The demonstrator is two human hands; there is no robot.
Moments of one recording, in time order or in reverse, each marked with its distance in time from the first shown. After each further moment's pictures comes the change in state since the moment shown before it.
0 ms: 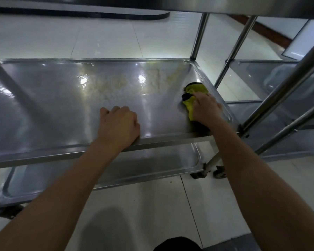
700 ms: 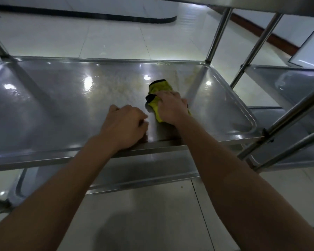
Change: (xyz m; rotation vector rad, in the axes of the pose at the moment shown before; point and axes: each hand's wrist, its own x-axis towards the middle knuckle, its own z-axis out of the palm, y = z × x) left_hand -0.002 -0.063 -0.010 -0.248 0.008 0.163; right_hand 0.003 -0.157 0.069 -0.012 -0.067 -0.282
